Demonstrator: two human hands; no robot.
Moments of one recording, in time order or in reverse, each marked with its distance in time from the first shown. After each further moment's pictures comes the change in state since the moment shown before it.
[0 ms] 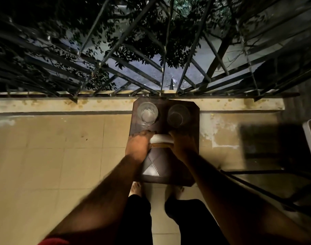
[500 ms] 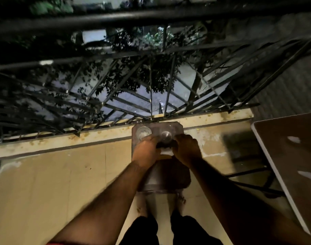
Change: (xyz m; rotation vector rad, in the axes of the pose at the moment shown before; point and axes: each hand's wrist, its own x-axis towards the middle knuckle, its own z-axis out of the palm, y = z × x) left_hand -0.061 0.067 -0.160 -0.217 0.134 0.232; right_hand -0.097 -0.027 -0.134 -0.012 0.271 0.103
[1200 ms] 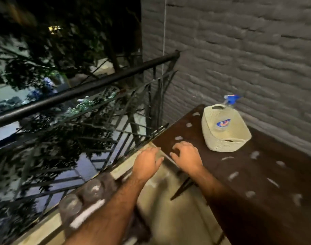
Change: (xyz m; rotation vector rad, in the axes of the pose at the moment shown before) left_hand 0.004 0.330 0.043 -0.012 -0.021 0.642; right_hand -0.223 0.235 -0.161 0.212 0.466 0.519
